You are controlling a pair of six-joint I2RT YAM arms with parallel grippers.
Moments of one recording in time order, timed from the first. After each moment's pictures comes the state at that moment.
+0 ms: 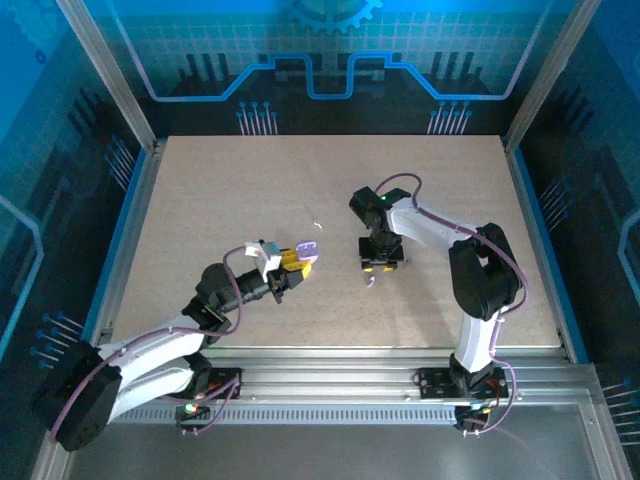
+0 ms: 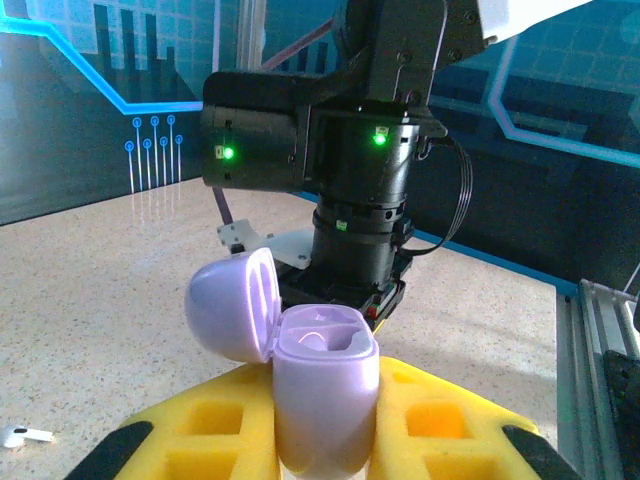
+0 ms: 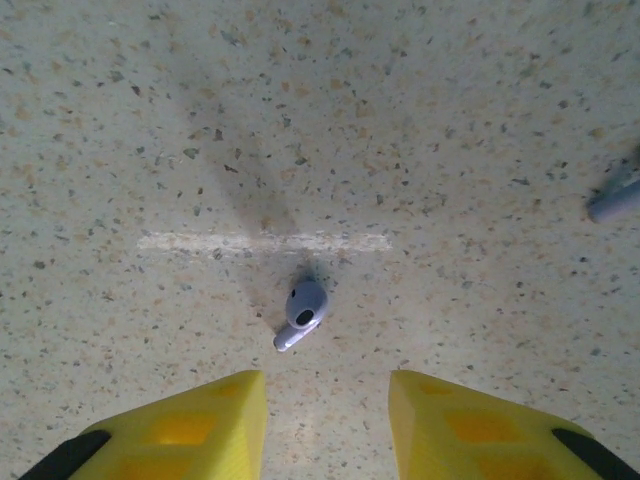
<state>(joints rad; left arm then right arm) -0.58 0.98 0.22 0.80 0.41 -0.16 0.55 1.86 1.36 -1.10 -0.03 0.59</state>
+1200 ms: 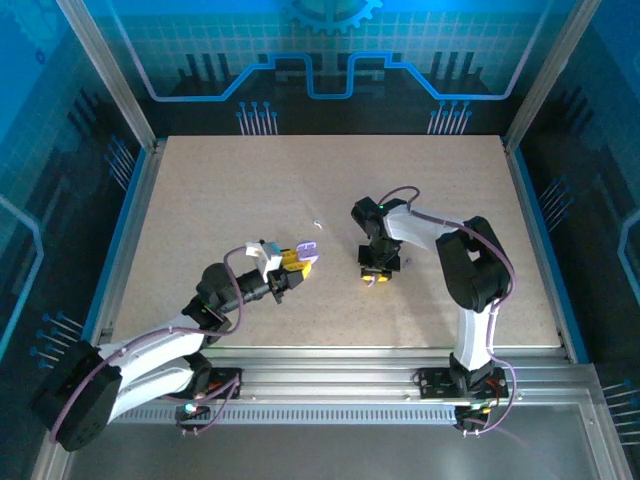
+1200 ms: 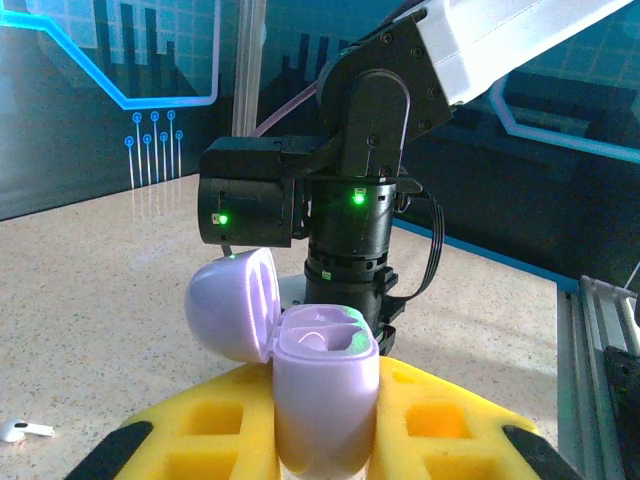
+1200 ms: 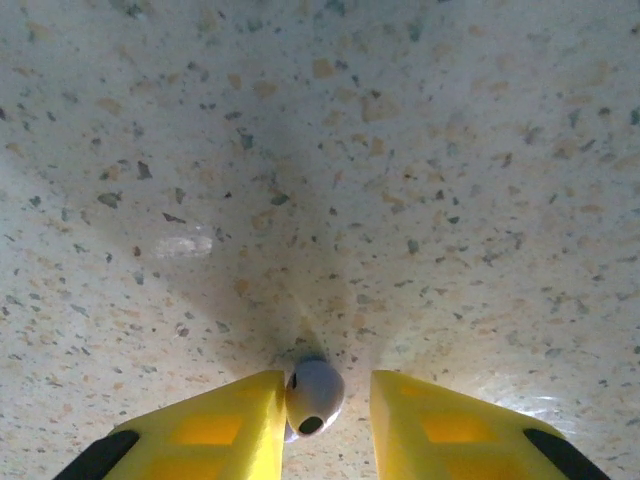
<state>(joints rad) -0.58 0.98 0.22 0.79 0.41 -0.16 0.53 1.93 1.28 -0.98 -0.11 0.66</state>
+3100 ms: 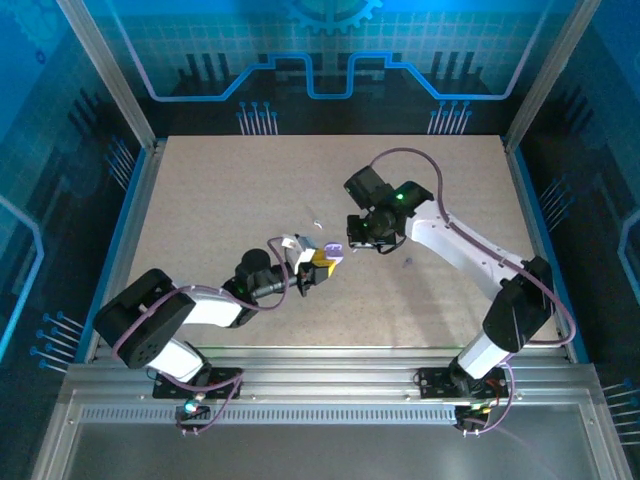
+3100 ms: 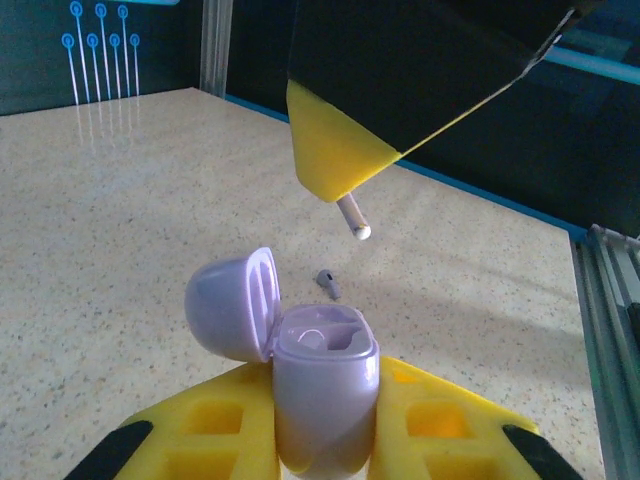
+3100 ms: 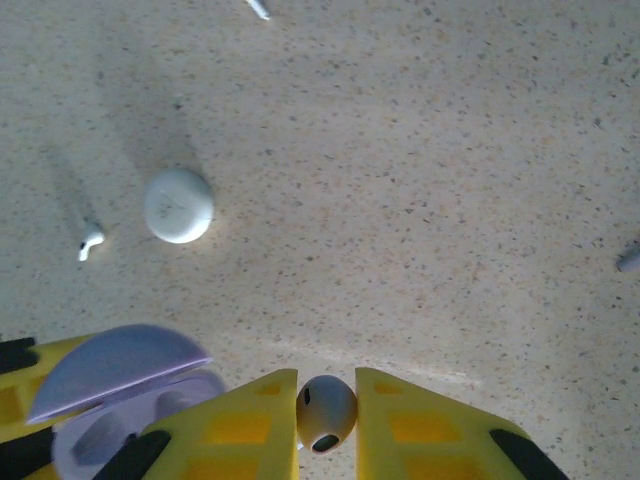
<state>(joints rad) -0.64 1.51 0.37 1.05 0.42 -0.16 0.68 1.60 1.49 -1.07 0.00 0.63</state>
